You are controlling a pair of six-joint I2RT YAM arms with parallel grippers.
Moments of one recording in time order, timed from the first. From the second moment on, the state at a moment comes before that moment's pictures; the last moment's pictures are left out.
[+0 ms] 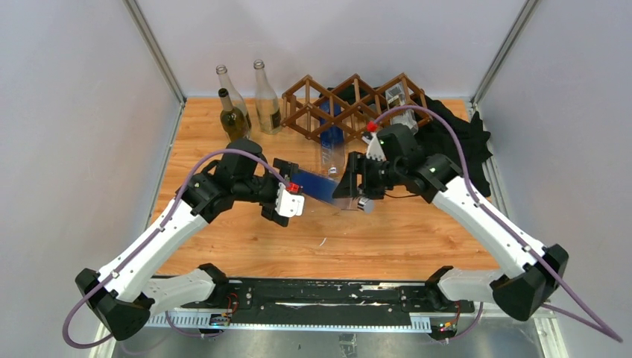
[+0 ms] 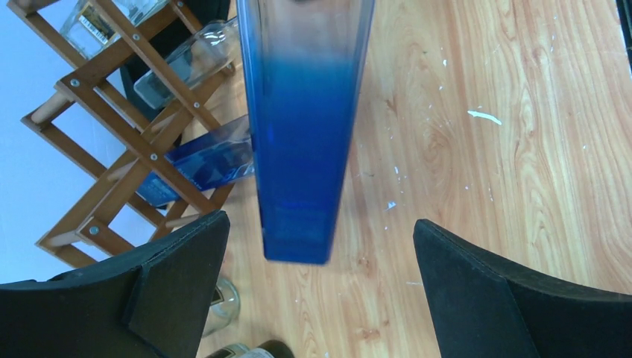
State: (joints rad) left arm -0.63 1.04 1.12 -0.76 0.53 1.15; right arm 0.63 1.19 1.25 -0.80 -0.40 0.64
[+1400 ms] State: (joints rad) left arm -0.72 0.95 0.88 -0.50 0.29 0.90; right arm 0.76 1.38 1.46 -0.56 -0.41 0.61
